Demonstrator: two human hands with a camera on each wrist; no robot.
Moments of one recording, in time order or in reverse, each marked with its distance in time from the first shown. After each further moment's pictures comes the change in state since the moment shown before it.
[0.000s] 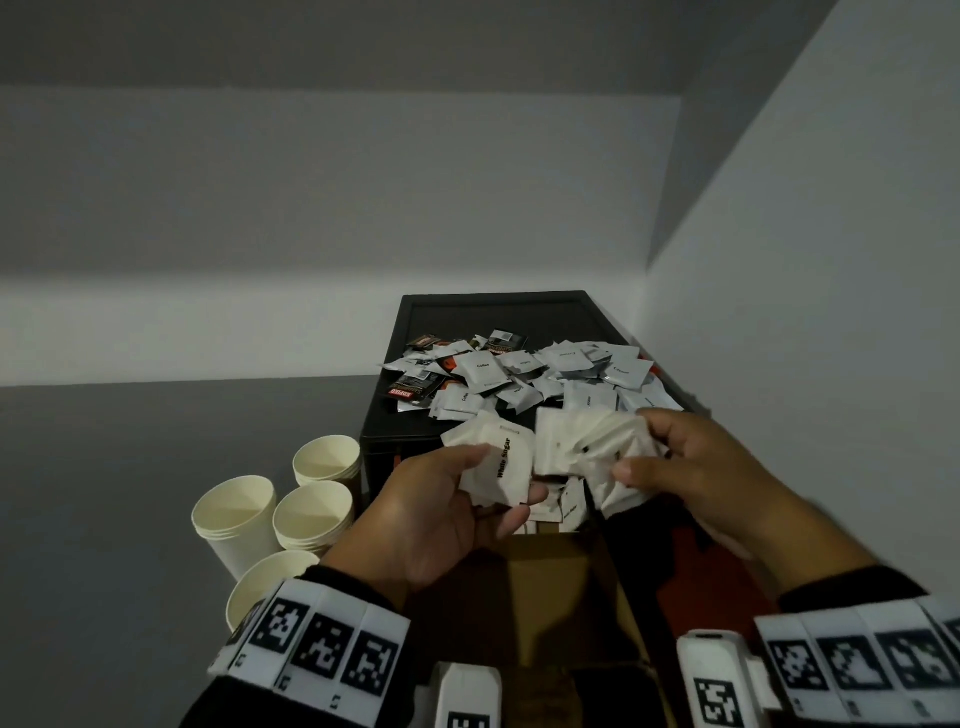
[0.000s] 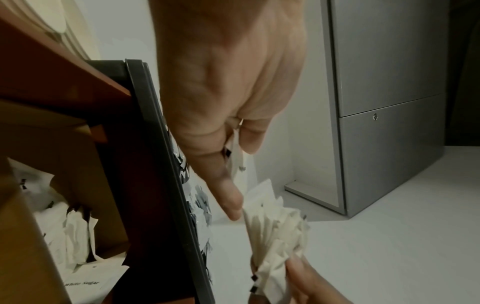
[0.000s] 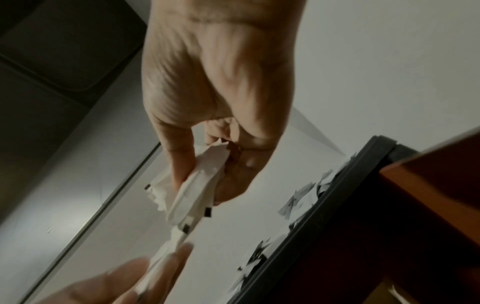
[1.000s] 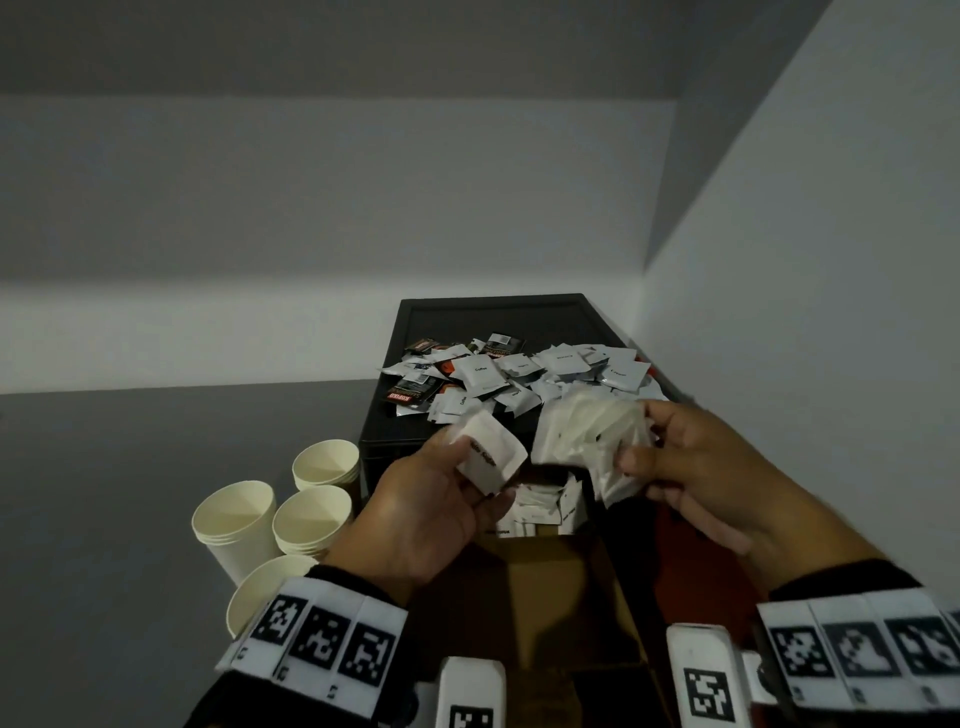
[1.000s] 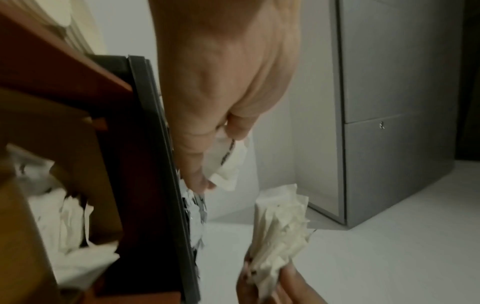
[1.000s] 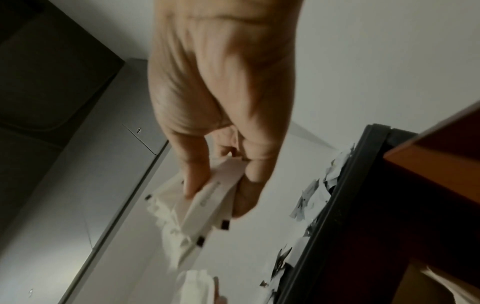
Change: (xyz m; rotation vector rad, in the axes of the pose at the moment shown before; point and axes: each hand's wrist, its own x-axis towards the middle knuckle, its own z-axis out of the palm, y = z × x) left_hand 0.011 0.001 -0.004 -0.130 0.066 0.134; right_hand 0.001 -0.011 0.003 0.255 0.003 0.113
